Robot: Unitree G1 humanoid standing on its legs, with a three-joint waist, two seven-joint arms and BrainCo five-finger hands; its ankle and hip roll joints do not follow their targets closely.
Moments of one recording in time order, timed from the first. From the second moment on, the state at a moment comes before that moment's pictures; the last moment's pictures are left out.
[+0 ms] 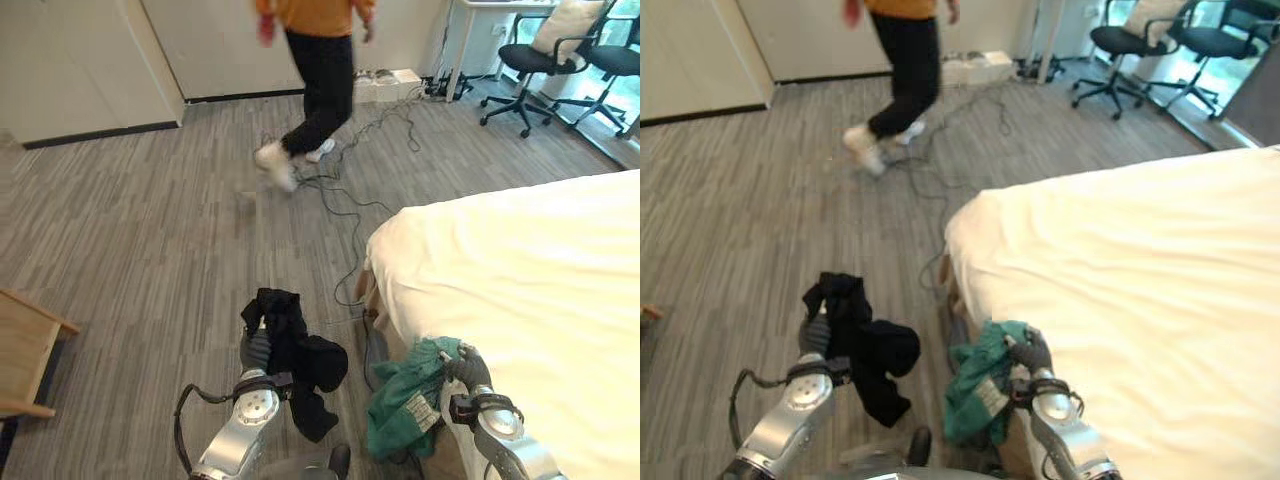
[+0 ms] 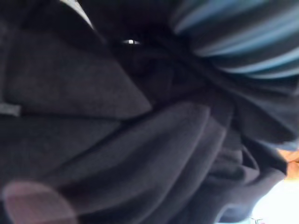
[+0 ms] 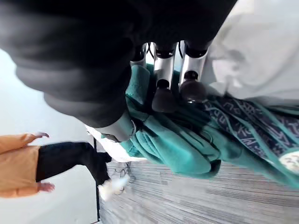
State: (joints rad) left arm 0.09 0.35 -0.34 0.08 -0.29 0.07 0.52; right arm 0.13 -0.35 0.36 0.15 0.43 0.05 -0.35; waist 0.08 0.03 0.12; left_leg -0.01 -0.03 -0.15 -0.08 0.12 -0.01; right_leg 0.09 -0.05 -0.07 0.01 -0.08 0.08
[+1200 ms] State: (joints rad) left arm 0.01 0.29 -0.28 0.21 -0.27 0.04 0.57; right arm 0.12 -0.38 0.36 0.06 0.43 0.11 -0.35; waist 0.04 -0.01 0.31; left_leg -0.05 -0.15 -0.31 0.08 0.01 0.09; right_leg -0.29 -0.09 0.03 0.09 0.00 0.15
